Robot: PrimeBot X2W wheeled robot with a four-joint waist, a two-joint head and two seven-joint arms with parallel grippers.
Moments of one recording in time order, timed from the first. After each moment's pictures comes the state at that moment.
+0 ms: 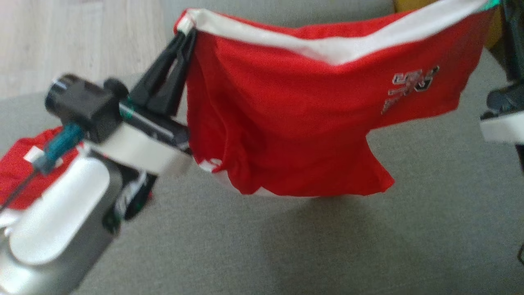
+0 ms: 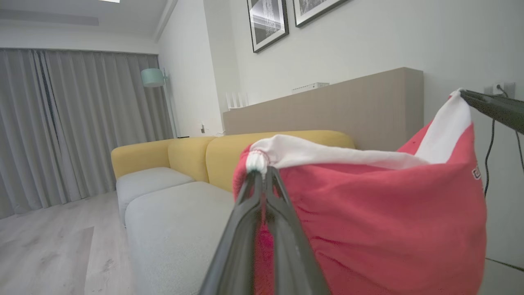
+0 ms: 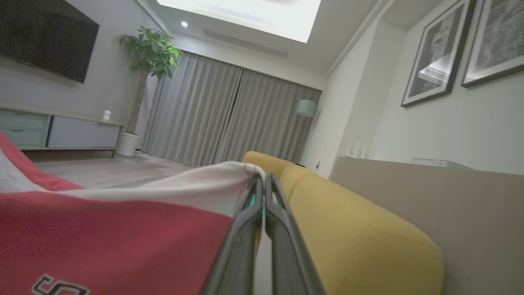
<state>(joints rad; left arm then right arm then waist) -0.62 0.53 -0.68 -0.23 -0.63 0.19 0.04 -0.39 -0.39 0.06 -0.26 0.20 0.13 0.12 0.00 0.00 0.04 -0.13</state>
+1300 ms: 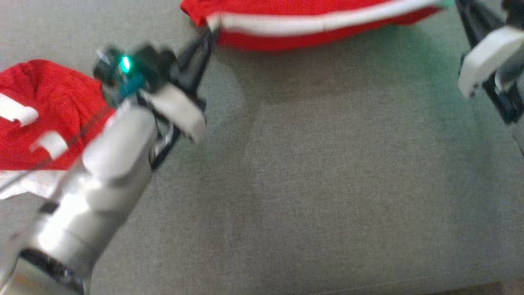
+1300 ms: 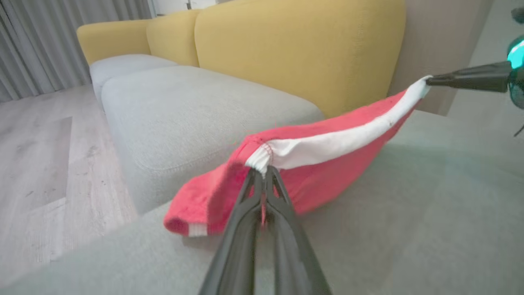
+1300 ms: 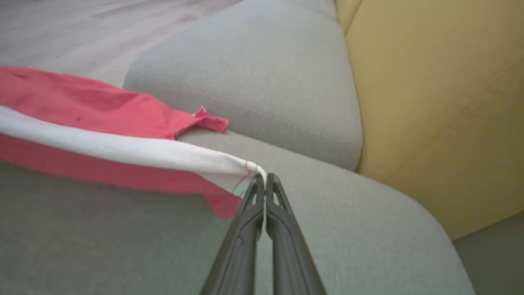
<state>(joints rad) -0.97 0.26 -0.91 0.73 -0.61 -0.13 -0.25 -1.00 -0.50 0.72 0.87 0.51 0.13 -0.09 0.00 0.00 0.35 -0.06</state>
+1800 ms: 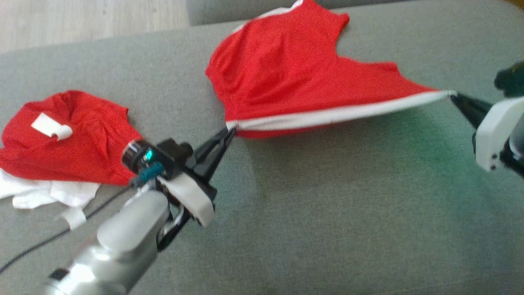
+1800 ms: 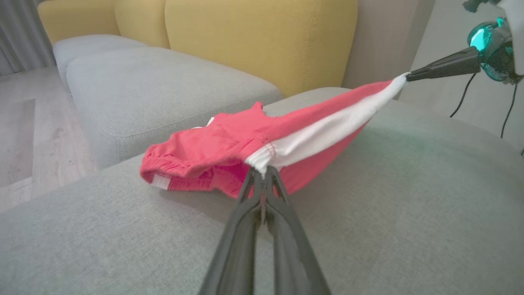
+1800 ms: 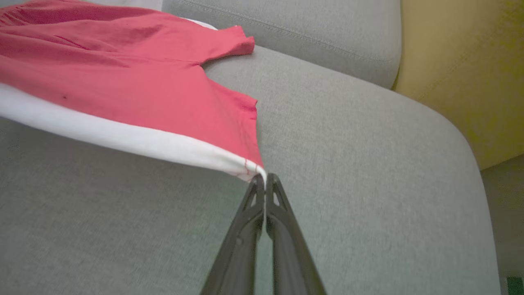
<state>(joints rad) -0.71 0.33 -1.02 0.56 -0.68 -0.13 -0.25 -0.83 -0.78 1.03 0.59 0.89 0.13 0.15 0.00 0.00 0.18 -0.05</state>
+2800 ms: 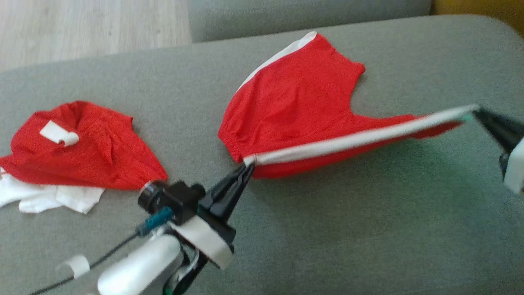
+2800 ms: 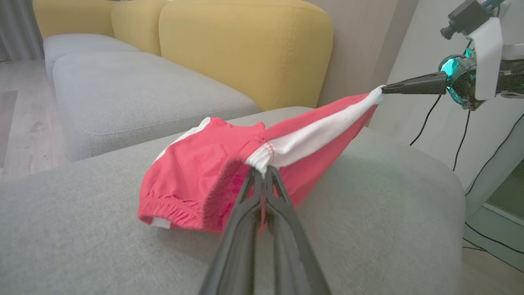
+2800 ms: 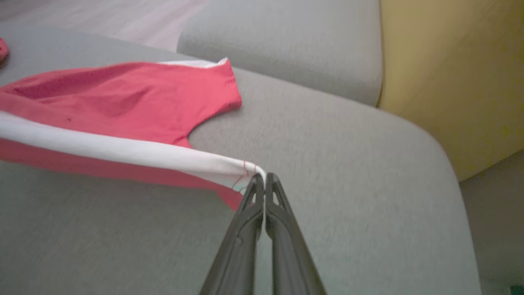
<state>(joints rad) -0.48 0.42 -1.03 0.16 -0.73 0.05 -0.19 -0.63 -0.95 0.92 0.36 0.94 0.13 0.08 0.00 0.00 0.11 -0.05</state>
